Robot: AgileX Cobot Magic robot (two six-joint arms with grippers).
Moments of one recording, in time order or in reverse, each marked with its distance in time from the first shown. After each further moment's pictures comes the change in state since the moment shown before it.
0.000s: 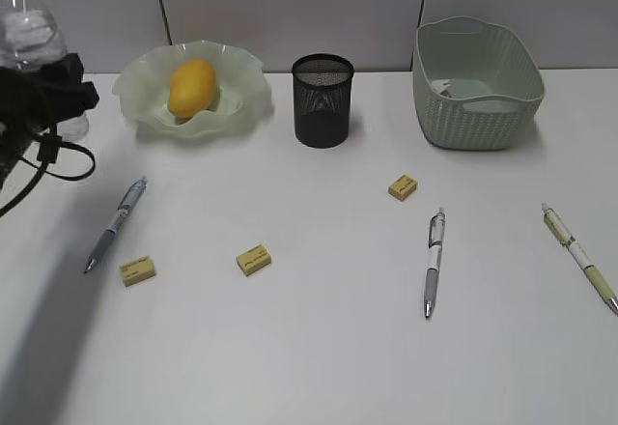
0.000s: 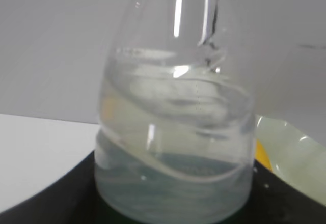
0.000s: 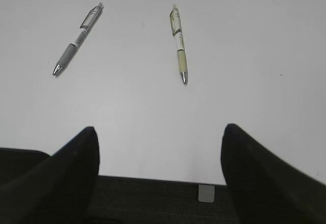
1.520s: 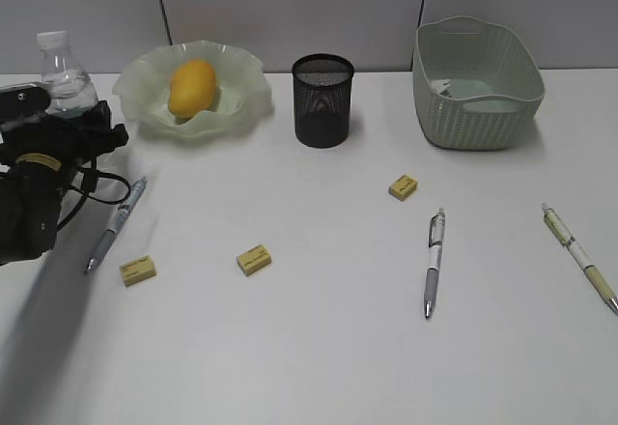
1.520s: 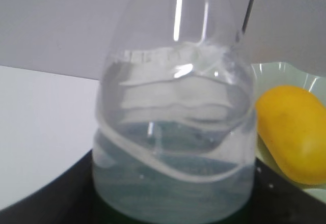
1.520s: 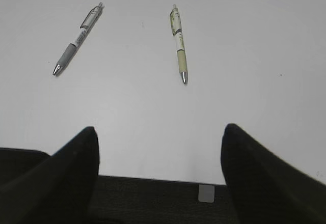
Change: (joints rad) left arm 0.049 0.392 -0.233 0.017 -0.096 -0.059; right arm 0.000 0.000 0.000 0.000 0.000 -0.001
